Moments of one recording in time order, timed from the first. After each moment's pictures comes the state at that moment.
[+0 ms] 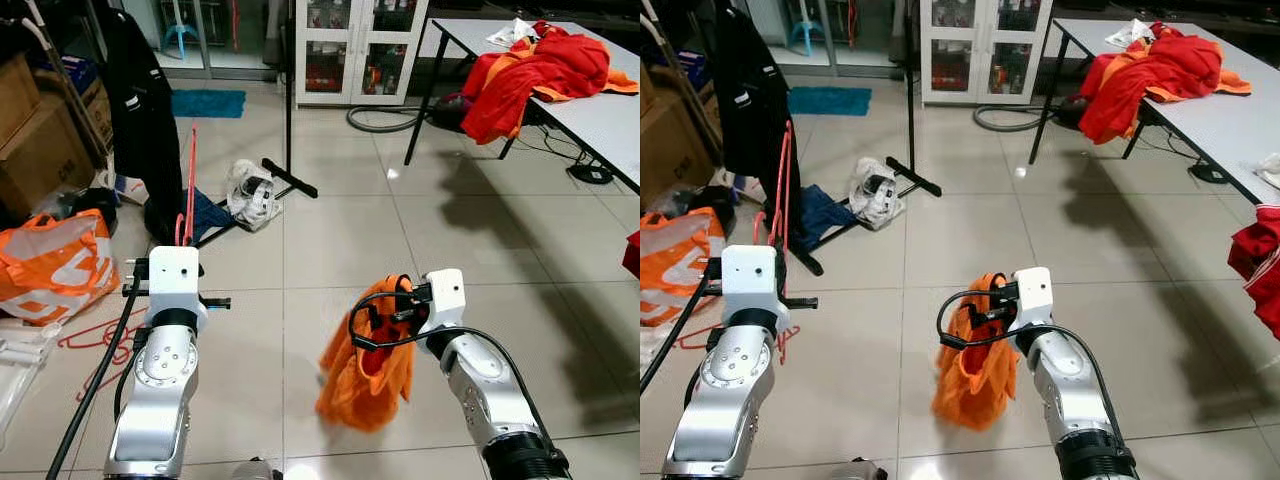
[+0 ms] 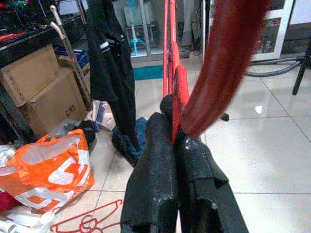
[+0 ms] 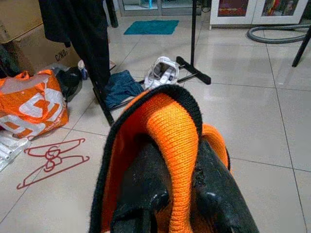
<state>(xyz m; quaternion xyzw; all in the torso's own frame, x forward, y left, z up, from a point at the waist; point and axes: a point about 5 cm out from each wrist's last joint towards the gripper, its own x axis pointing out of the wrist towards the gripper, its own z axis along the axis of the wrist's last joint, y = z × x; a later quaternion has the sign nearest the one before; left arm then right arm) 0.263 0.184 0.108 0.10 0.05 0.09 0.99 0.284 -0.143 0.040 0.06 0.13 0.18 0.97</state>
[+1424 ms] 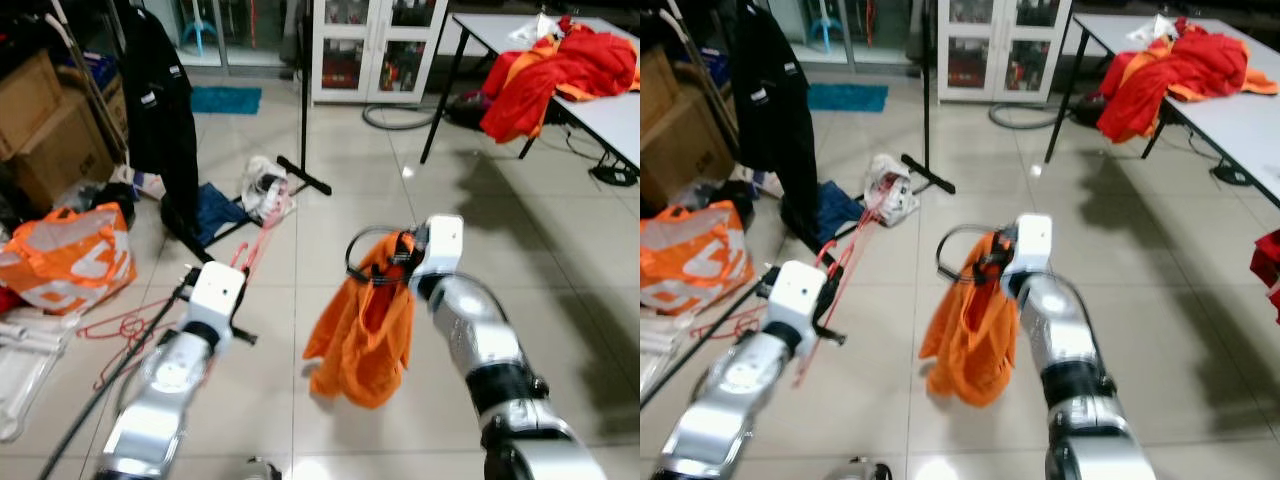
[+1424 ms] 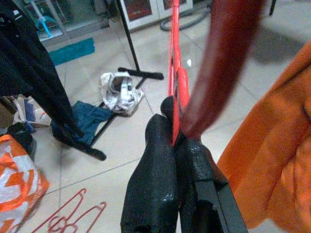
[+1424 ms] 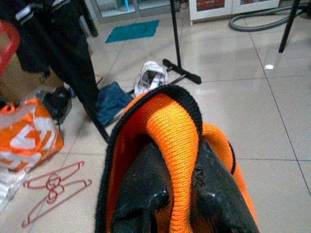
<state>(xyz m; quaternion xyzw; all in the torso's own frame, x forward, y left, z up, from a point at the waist) 0.259 0.170 0.083 0.16 0.14 -0.14 0.97 0.346 -0.138 0.084 0.12 0.15 0.10 0.98</state>
